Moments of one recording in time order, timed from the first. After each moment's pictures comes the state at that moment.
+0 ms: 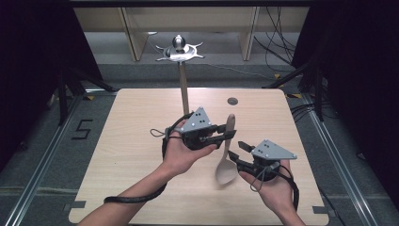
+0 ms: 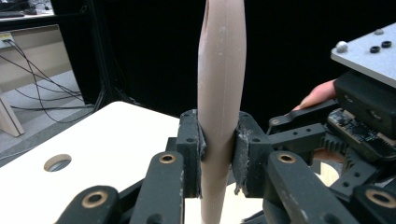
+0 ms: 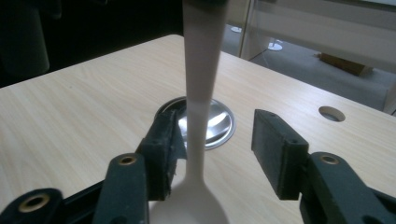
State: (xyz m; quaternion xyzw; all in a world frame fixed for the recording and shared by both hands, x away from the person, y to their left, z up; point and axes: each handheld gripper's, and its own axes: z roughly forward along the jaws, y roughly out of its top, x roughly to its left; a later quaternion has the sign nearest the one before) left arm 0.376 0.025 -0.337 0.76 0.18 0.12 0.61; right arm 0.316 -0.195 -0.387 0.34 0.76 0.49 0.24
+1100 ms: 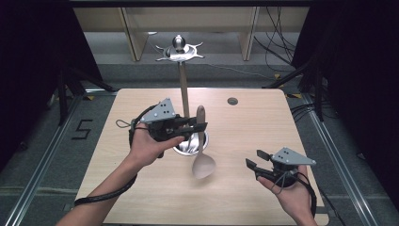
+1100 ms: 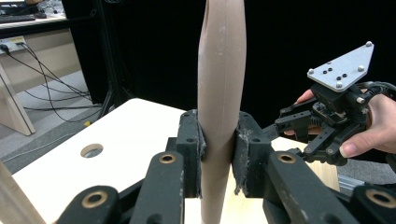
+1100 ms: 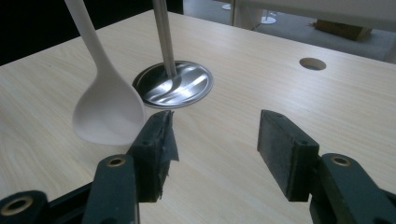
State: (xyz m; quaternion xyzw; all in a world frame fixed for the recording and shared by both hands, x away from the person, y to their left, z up) left arm 0.384 0.096 -0.319 0.76 0.18 0.12 0.61; right arm 0.316 -0.249 -0.420 0.39 0.76 0.48 0.22
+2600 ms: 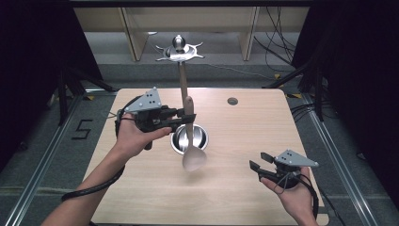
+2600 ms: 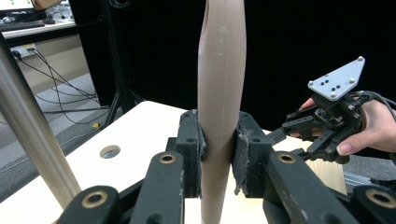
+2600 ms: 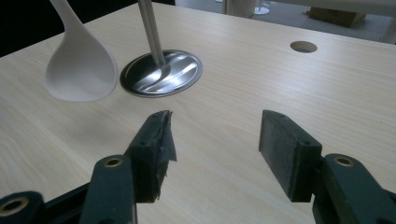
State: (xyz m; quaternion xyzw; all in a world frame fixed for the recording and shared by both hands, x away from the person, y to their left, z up) left arm 0.394 0.122 -0.299 0.76 0.17 0.13 0.61; right arm 0.317 -0.260 -0.433 0.41 0.75 0.47 0.22
